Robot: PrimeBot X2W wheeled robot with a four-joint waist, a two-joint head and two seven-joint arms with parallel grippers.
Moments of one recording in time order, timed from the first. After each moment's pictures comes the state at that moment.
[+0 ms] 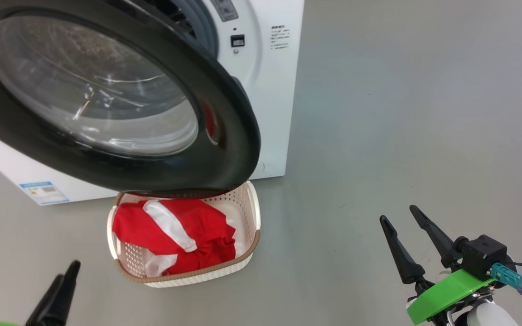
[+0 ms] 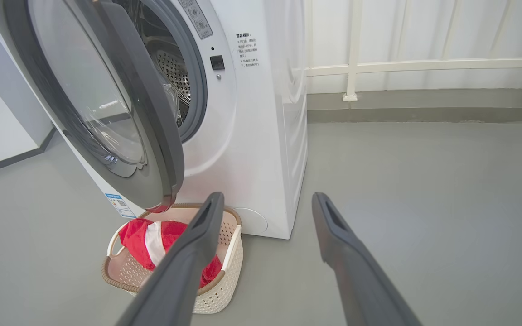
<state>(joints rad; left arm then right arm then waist) -0.02 0.52 -0.31 0.15 -1.45 -0.13 0.00 -0.14 -0.25 0.21 0.22 0.37 0.13 -0.25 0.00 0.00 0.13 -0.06</state>
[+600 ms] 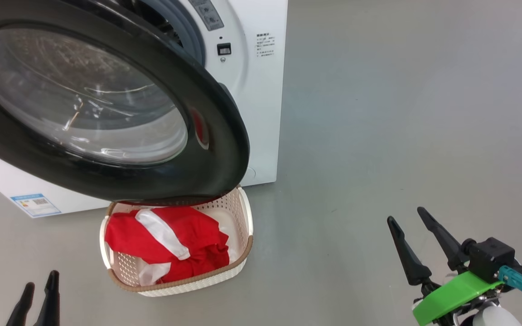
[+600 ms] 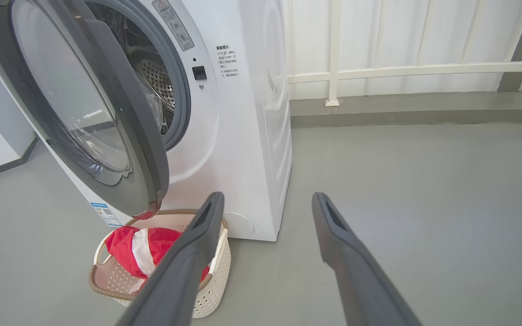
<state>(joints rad) 0.01 0.43 -0.24 0.30 -1.09 -0.13 -0.25 -0.13 -0.24 0.18 0.22 0.37 0.13 -0.25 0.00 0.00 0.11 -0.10</state>
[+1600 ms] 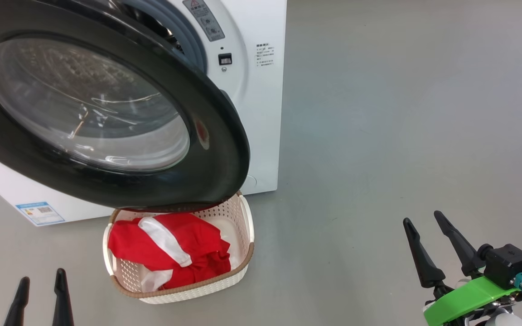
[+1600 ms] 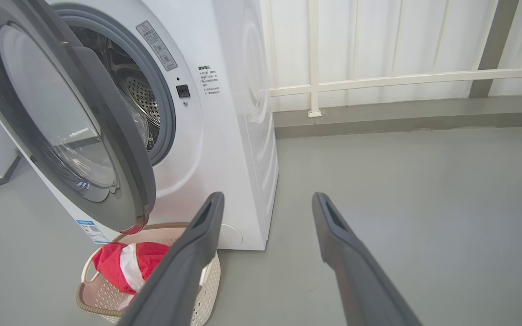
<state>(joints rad) 0.09 0.13 0.11 0.14 -0.41 -0.13 -0.25 -0.08 -0.23 0.11 0.19 0.37 0.13 -0.25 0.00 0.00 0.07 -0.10</state>
